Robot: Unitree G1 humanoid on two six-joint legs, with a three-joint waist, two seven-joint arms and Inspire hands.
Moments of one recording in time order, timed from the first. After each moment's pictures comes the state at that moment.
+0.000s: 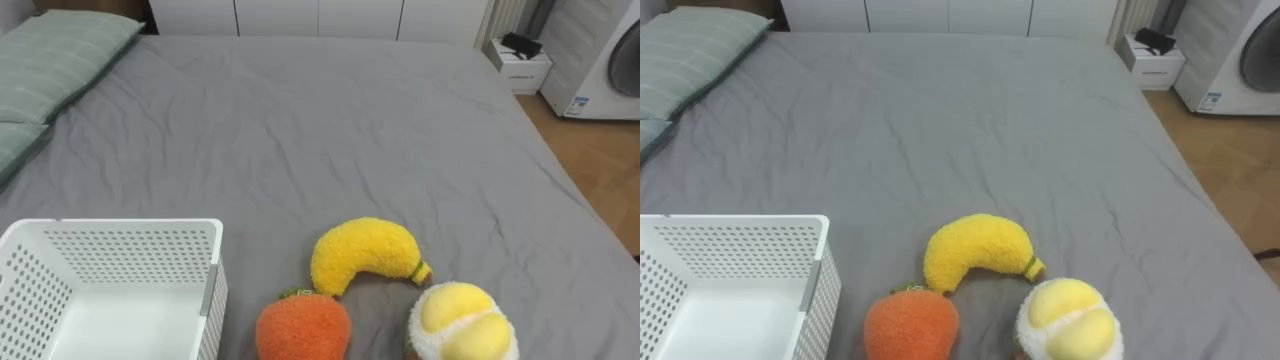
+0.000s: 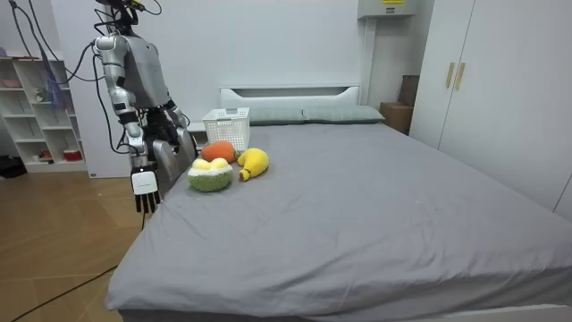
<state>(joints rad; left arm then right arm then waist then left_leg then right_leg) 0.16 0.18 0.12 1.14 0.52 0.25 -0.07 0.09 -0.24 0.07 1.31 -0.34 0.20 0.09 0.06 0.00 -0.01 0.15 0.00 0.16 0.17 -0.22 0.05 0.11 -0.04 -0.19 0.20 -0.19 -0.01</state>
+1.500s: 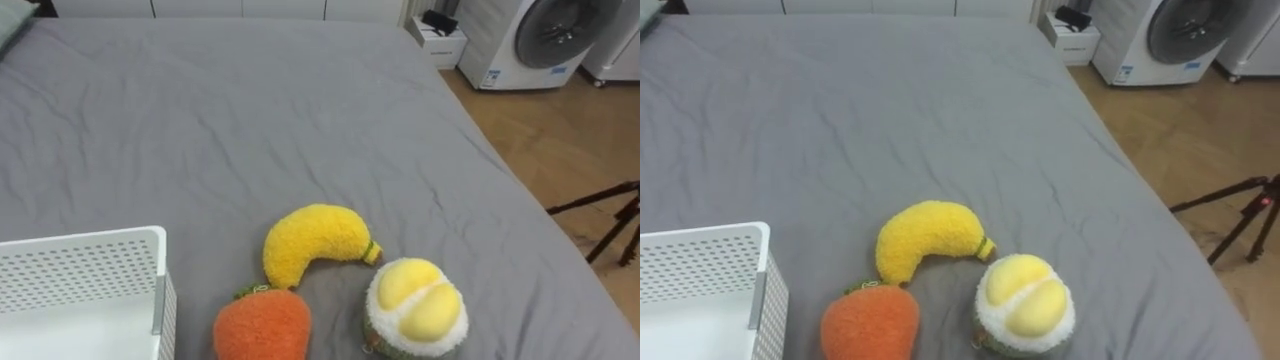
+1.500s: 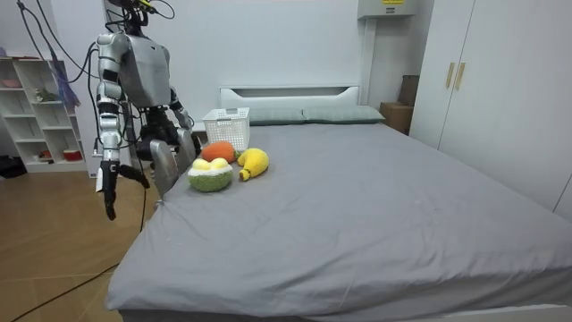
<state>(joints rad) 0.22 0.22 0.30 1.09 0.46 0.25 -0.04 0.07 -0.35 -0.46 1.00 0.60 0.16 -0.15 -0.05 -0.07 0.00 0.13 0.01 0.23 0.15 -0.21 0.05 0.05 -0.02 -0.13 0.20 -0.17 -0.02</state>
